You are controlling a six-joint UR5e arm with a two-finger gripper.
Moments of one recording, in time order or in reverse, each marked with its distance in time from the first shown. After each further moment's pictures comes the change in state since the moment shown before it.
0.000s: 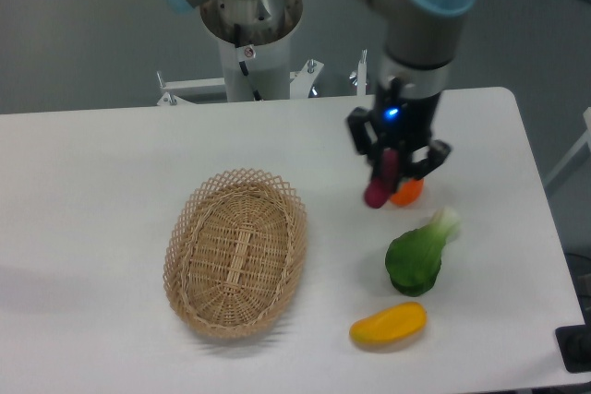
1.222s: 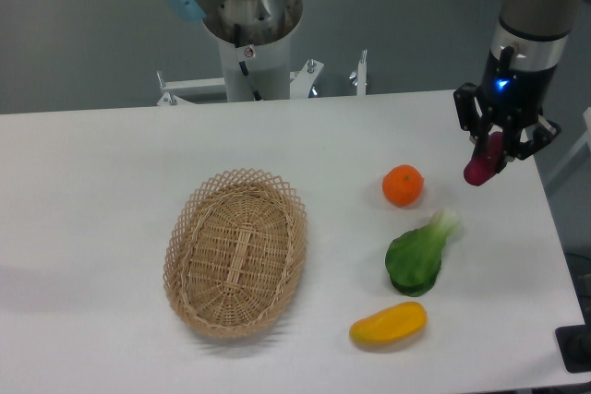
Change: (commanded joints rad) arm 0.326 -0.063 0.184 -0.101 -0.006 0.691
